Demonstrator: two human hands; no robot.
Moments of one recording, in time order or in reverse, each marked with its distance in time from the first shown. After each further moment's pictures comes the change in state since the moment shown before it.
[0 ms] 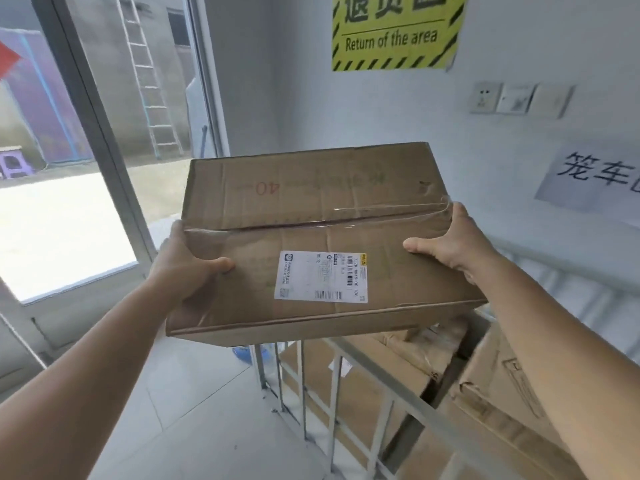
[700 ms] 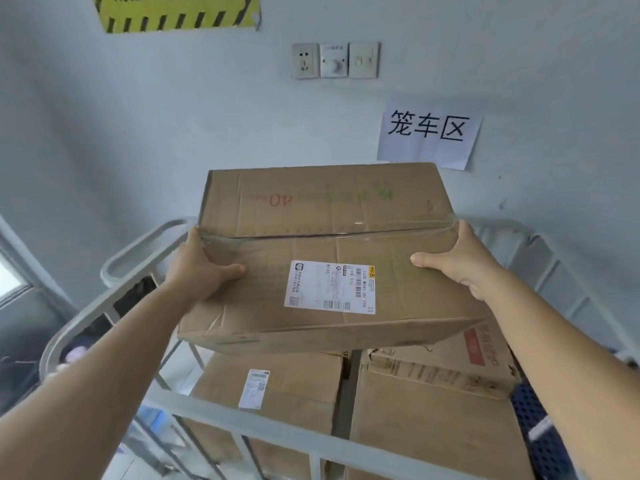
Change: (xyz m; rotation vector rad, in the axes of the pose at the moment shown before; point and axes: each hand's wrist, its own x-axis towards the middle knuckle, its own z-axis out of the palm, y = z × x) left_hand 0.089 0.140 0.272 -0.035 -0.526 0.297; right_hand 0.036 0.183 -0.089 0.090 0.317 0.544
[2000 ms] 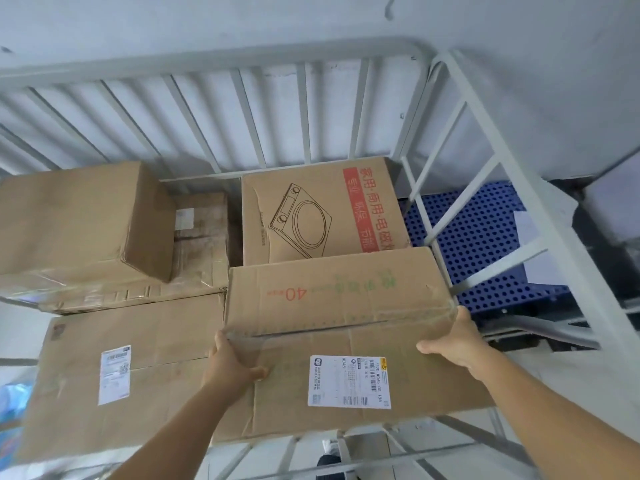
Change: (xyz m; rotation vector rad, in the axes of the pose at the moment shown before) left_hand -0.056 -0.081 0.458 0.342 -0.709 -0.355; right_hand 0.064 0.431 -0.033 -0.155 -0.152 0.890
